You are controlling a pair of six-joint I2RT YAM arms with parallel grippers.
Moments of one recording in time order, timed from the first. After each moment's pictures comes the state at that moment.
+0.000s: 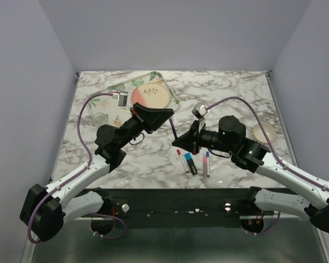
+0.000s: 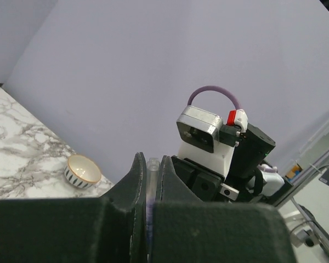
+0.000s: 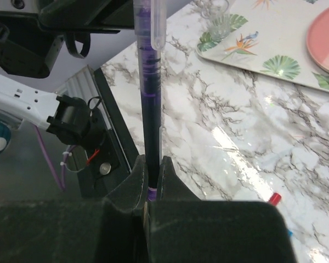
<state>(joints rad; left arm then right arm) -0.62 1.04 0.62 0.88 0.41 -1.02 0.90 1.00 0.88 -0.03 -0.27 0.30</state>
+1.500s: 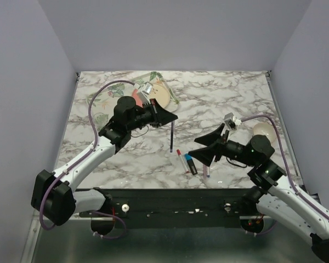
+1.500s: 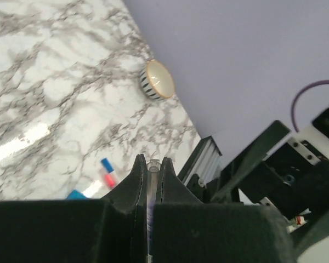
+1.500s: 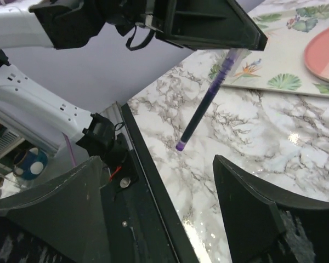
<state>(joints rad) -0.56 1.20 0.92 0.22 0.51 -0.81 0.66 0.68 0.57 0.17 -0.50 0.47</state>
